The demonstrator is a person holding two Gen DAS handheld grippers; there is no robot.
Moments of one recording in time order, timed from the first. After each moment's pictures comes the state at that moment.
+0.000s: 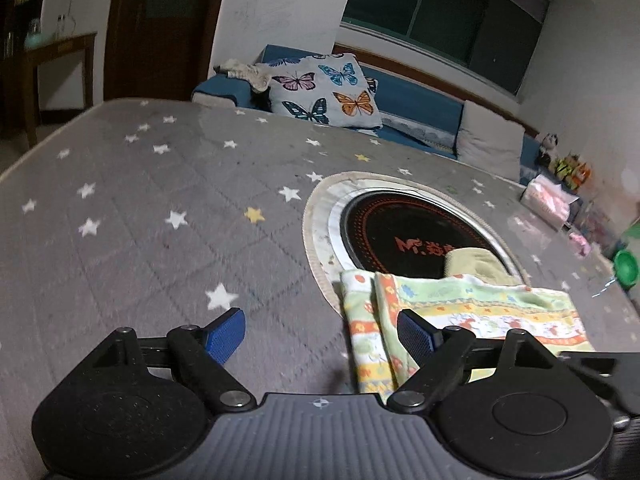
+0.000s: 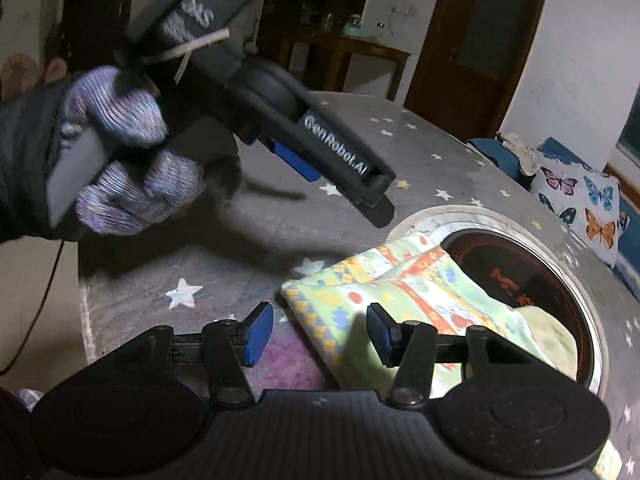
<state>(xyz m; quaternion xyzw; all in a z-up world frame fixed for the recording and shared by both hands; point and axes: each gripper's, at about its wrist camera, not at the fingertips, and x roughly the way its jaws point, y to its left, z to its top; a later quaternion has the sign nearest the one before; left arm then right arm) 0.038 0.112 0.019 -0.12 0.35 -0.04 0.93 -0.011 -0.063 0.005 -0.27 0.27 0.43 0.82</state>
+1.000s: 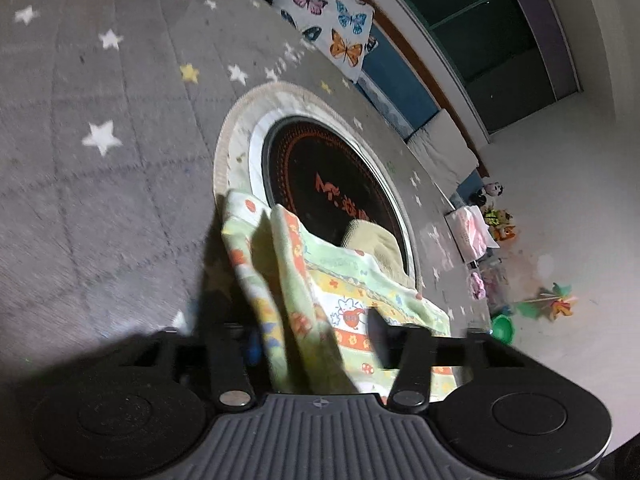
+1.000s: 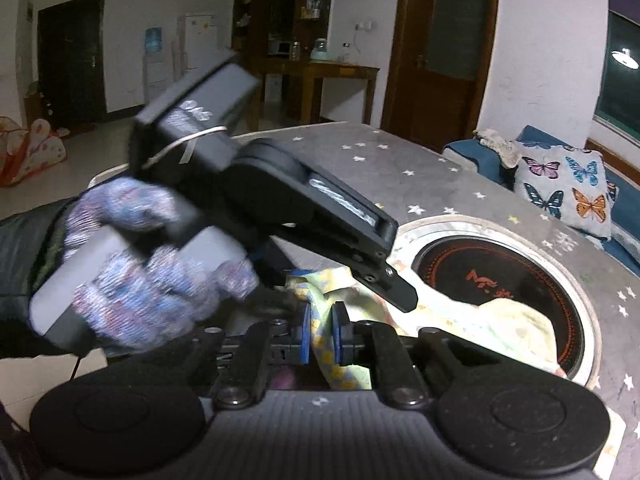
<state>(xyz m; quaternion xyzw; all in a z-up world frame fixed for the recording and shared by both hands) 0.062 0.094 -0.015 -0.38 0.42 -0.13 0.81 -0.006 -0.101 0.038 -0.18 0.27 0.42 0.85</state>
